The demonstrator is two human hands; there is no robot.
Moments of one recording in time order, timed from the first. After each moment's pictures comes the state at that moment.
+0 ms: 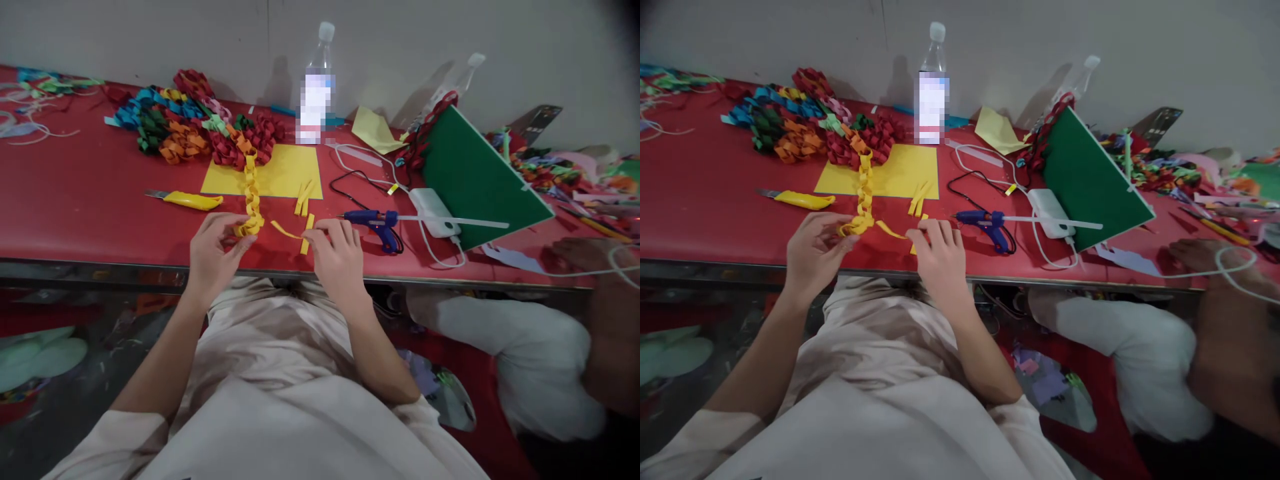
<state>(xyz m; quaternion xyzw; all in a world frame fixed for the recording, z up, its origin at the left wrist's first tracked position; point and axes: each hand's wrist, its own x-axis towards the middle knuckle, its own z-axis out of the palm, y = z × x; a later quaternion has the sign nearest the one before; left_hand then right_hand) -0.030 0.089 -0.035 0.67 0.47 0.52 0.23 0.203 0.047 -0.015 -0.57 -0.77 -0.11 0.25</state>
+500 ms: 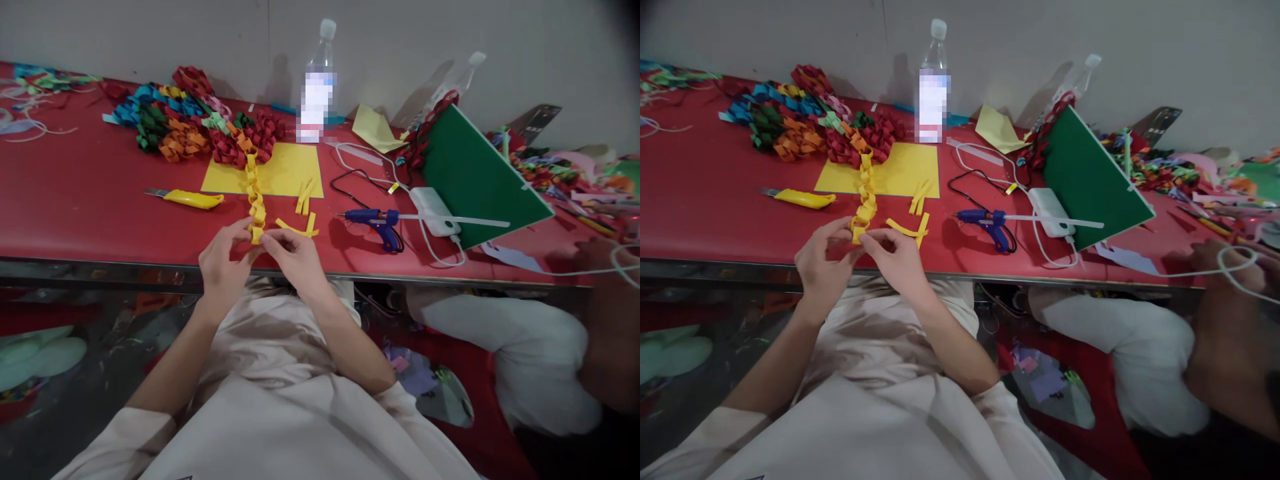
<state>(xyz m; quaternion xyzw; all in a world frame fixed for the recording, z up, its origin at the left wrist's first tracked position) -0.019 0.072 -0.051 0.70 0.49 0.52 0.09 0.131 0.065 -0.024 -0.47 -0.50 0.50 0.53</state>
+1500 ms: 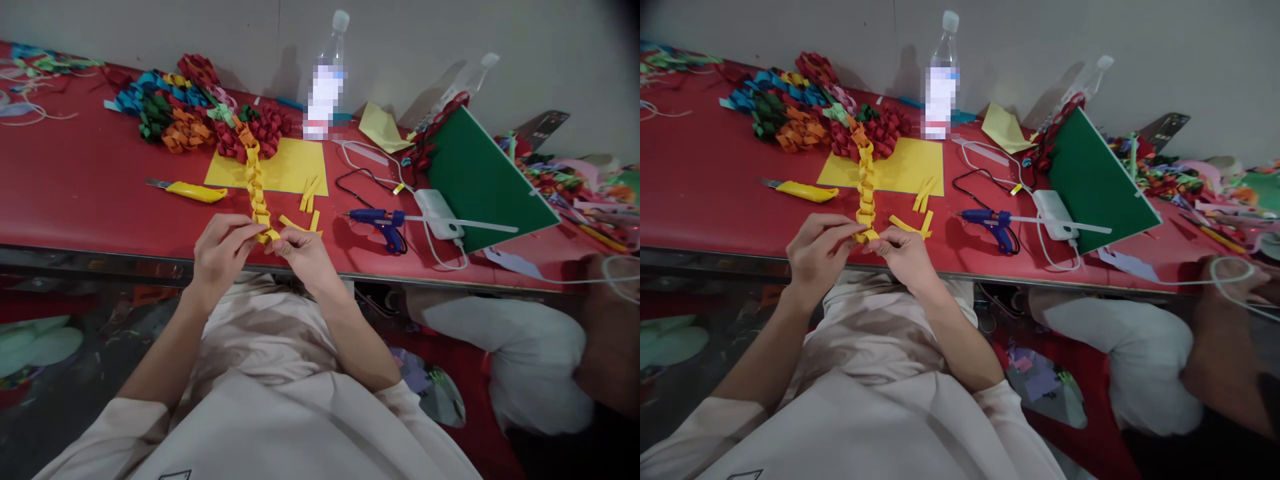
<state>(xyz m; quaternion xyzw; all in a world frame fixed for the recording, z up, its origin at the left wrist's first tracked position) -0.037 0.082 -0.036 0.78 0.41 0.48 0.02 0.147 0.068 -0.014 -0.44 -0.54 0.53 0.49</state>
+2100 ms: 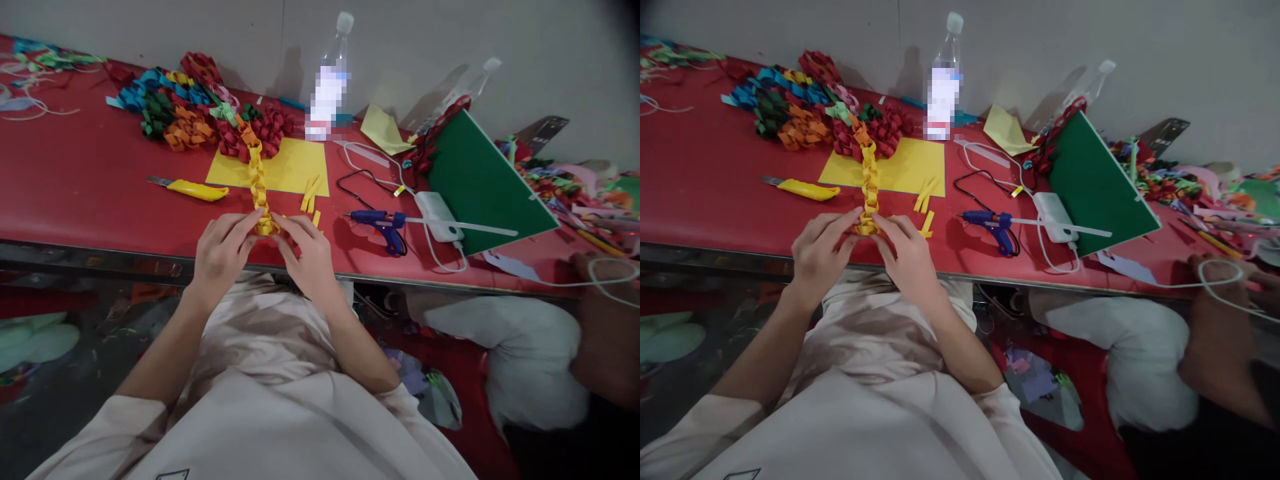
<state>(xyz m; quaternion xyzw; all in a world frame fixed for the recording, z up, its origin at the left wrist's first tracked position) -0.037 0.083 -0.040 0.79 0.43 0.43 -0.06 0.150 0.062 -0.021 -0.43 -0.74 0.16 0.49</state>
